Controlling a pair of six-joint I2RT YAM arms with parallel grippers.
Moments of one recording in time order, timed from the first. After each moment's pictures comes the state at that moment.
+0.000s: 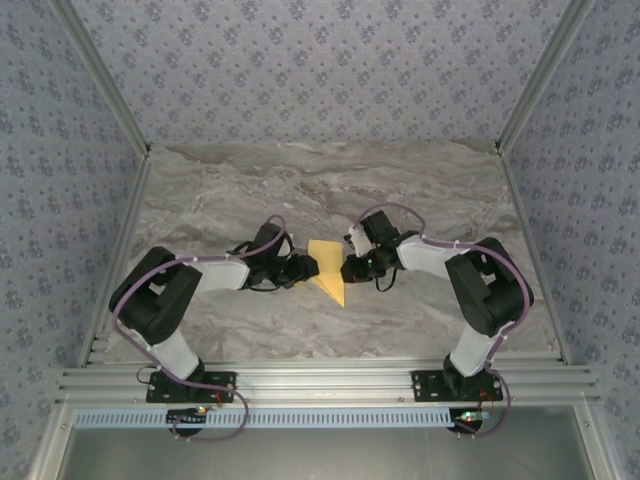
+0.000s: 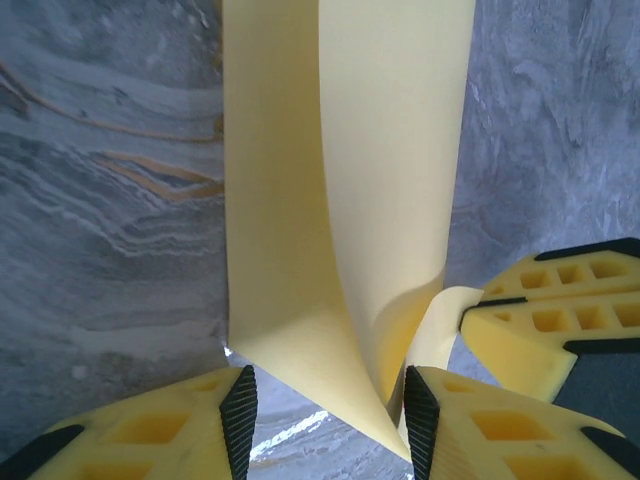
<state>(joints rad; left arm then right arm) -0.61 1.68 0.73 0.08 0.45 -0.90 0.53 1.73 0.90 -0.31 -0.49 0.27</state>
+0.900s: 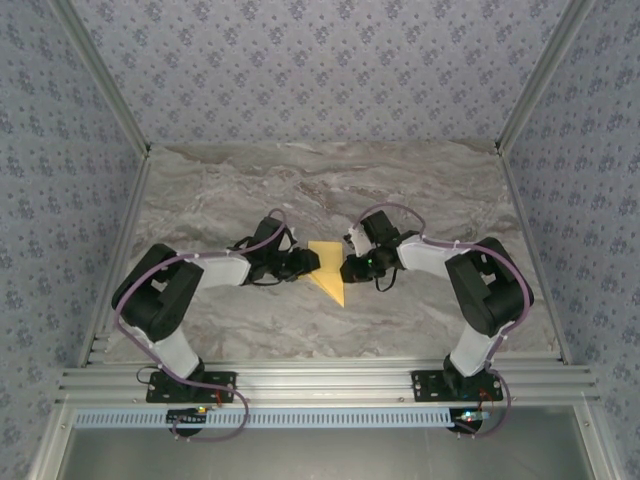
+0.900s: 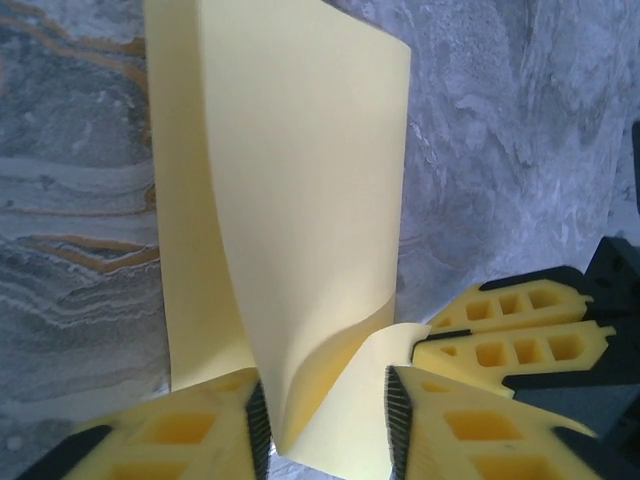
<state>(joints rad) -0.61 1.70 0.77 0.12 0.48 -0.91 0.52 1.73 0.90 -0.31 -0.50 0.27</state>
